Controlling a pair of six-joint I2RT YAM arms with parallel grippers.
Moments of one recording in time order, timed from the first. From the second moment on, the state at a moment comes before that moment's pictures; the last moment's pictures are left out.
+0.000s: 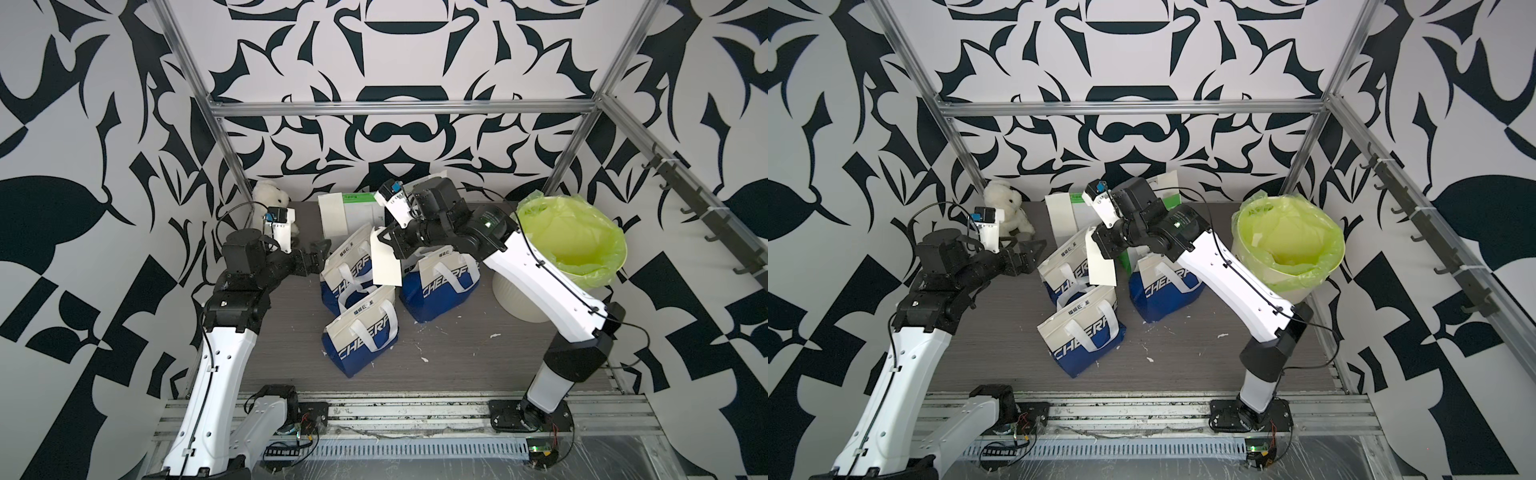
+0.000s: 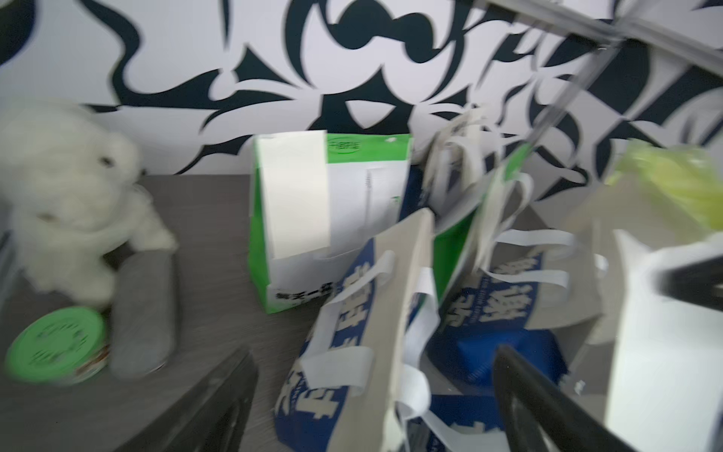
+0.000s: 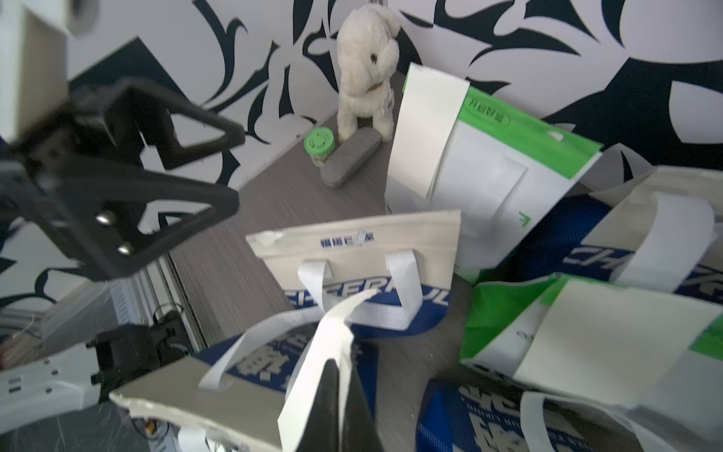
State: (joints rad) left arm -0.07 0.92 1.09 -0.52 0.50 -0.13; right arm 0.84 1.69 2.01 -0.95 -0.18 0.10
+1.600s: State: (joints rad) left arm -0.53 1.17 1.19 -0.20 0.95 -0.27; right arm 0.63 1.30 1.50 -0.55 -0.60 0.19
